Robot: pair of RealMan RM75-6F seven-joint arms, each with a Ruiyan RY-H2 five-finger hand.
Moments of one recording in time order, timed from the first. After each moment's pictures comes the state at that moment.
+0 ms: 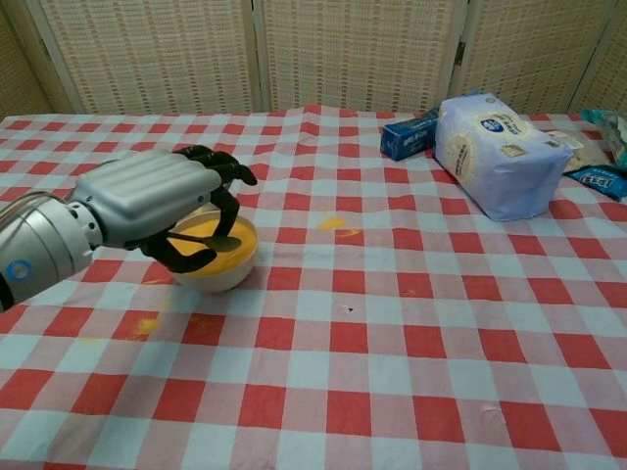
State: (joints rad) left arm -0.61 -1.61 -0.20 -1.62 1.28 1.02 0.80; right arm 0.10 -1.14 0.00 -1.58 -1.53 1.40 -0.08
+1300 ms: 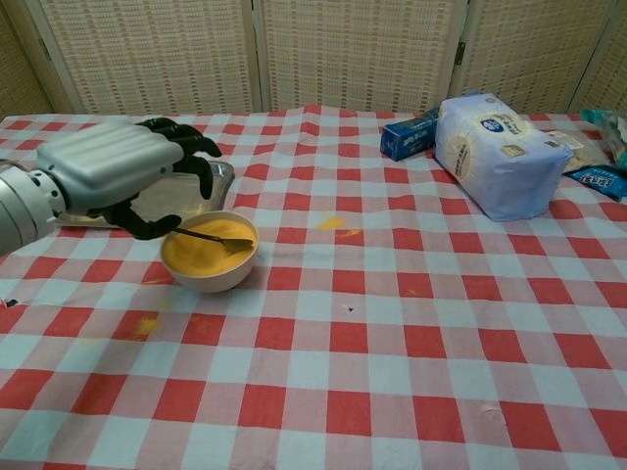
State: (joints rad) left arm -0.67 -1.51 -0.12 -1.58 1.26 1.12 0.71; right arm 0.11 -1.16 0.02 -1.60 -1.48 1.37 -0.14
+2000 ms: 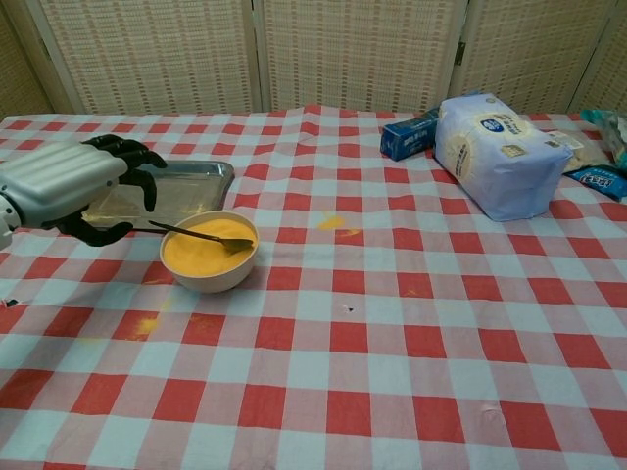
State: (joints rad) left arm -0.62 -1.56 -0.08 -1.28 1.35 1.15 0.44; right arm 0.12 -1.17 0.01 -1.60 -1.48 1.36 -0.18
